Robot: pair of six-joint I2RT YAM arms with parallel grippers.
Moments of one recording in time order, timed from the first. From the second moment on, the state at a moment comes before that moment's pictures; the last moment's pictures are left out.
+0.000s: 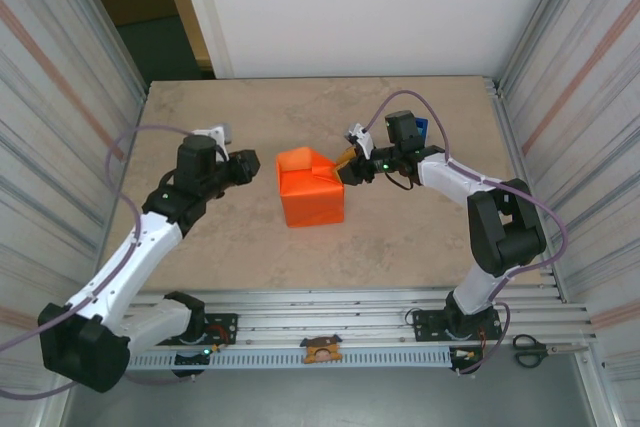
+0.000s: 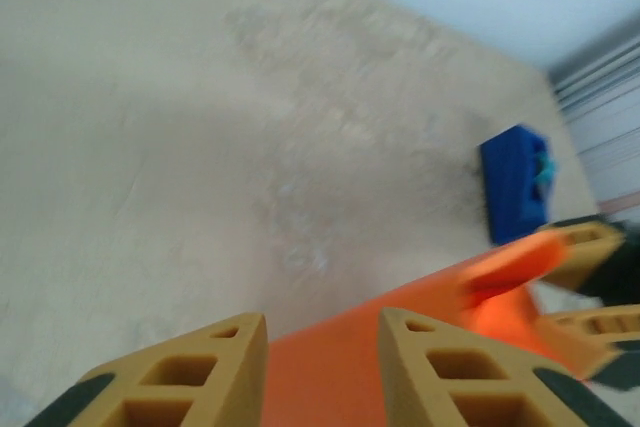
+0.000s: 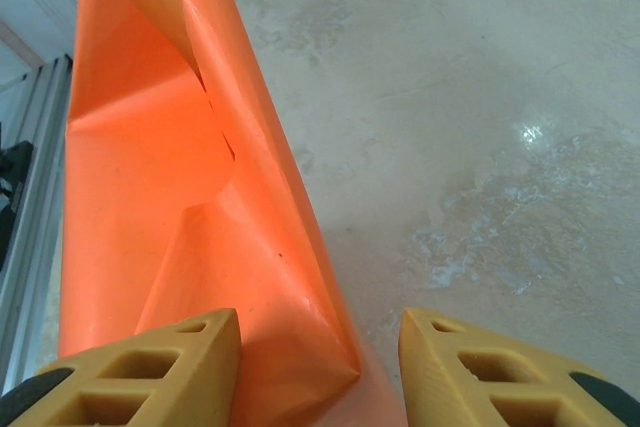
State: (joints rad) left arm -0.35 1.06 0.85 -0.35 0.11 -0.57; right arm 0.38 1.69 1.08 -0.12 -0.86 -0.29
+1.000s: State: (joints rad) left arm -0.39 1.22 0.69 -0.07 0.33 -0.73; right arm 0.39 1.68 1.08 -0.14 -0.83 -0.29
